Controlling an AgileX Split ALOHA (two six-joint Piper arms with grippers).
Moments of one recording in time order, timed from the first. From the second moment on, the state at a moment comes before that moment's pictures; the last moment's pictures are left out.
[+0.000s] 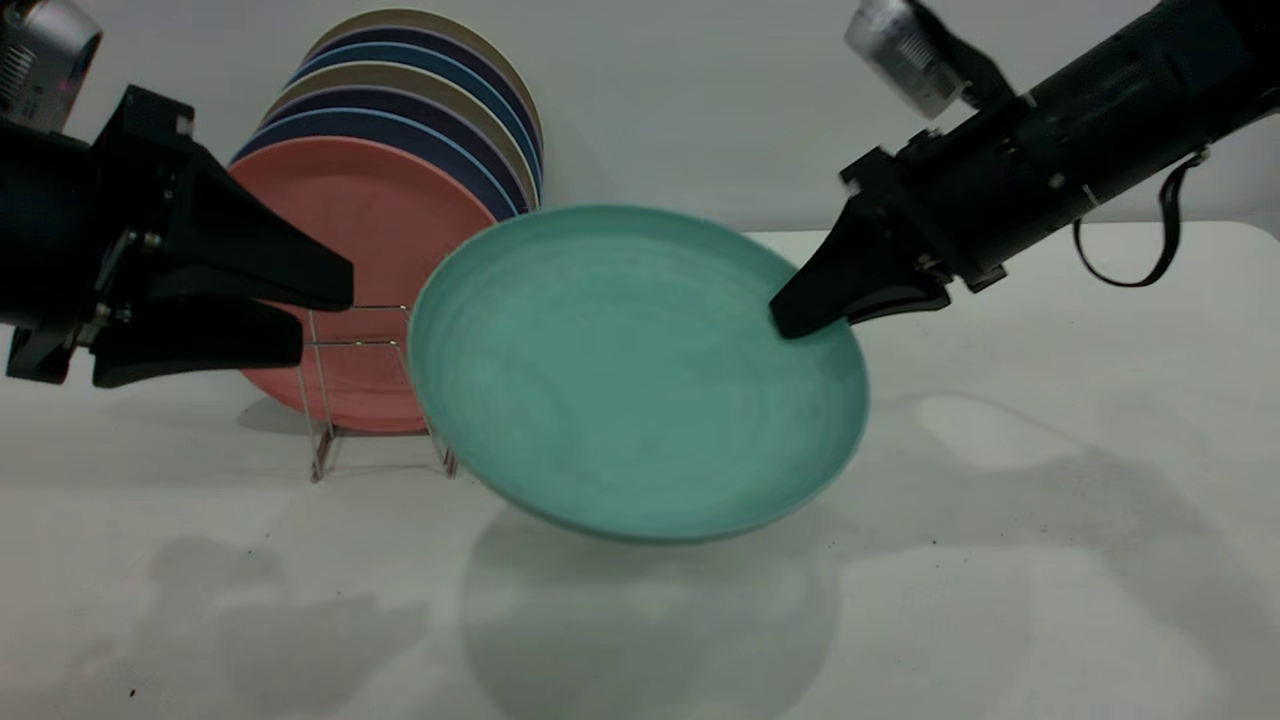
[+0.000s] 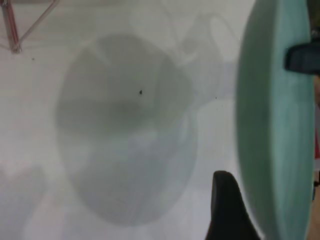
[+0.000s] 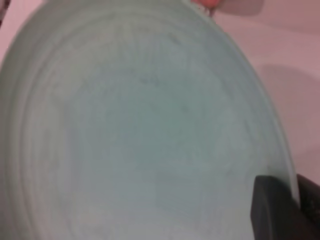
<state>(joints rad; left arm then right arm) 0.00 1.60 -0.60 -1.53 0.64 1.21 0.19 2.13 -1.25 1.24 0.85 -1.22</state>
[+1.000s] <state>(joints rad) 0.00 1.60 -0.60 -1.55 0.63 1.24 0.35 2.13 -1.25 1.51 0.90 -1.28</state>
